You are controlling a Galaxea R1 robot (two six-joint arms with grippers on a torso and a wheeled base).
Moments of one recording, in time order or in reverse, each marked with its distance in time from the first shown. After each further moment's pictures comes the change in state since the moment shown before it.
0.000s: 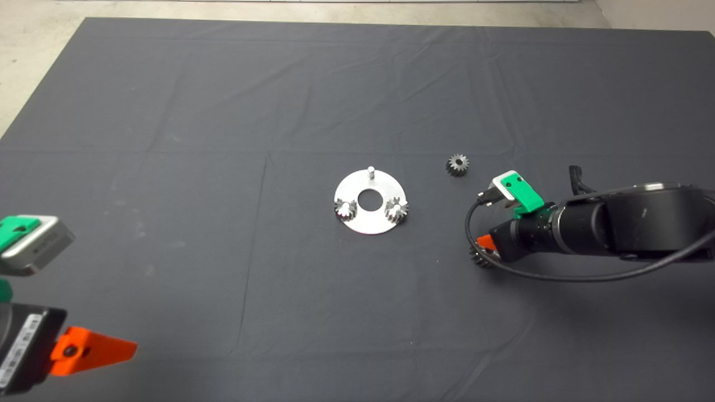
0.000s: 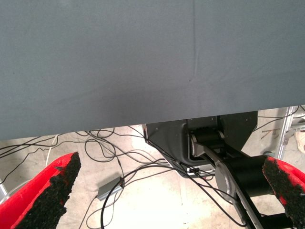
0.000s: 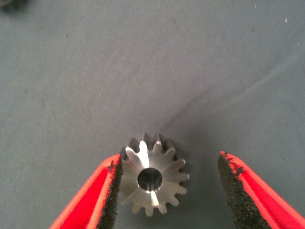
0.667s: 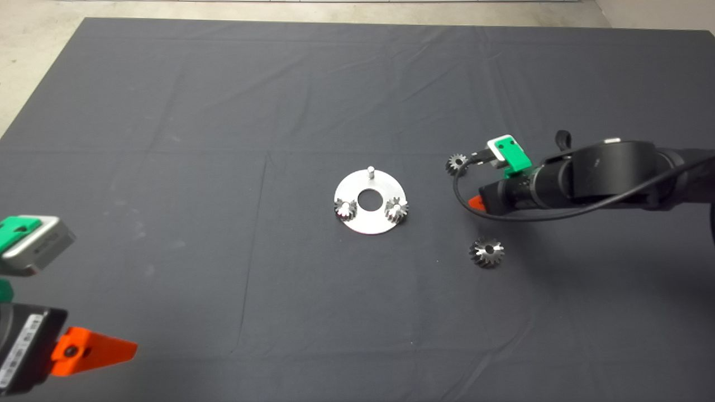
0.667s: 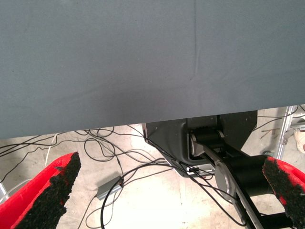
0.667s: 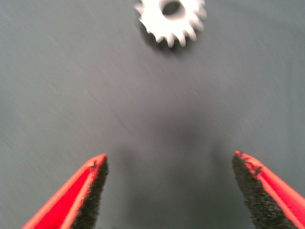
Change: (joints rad) left arm 0.002 0.001 0.000 0.000 0.000 -0.001; right arm 0.070 0.101 -0.225 -0.005 0.013 0.001
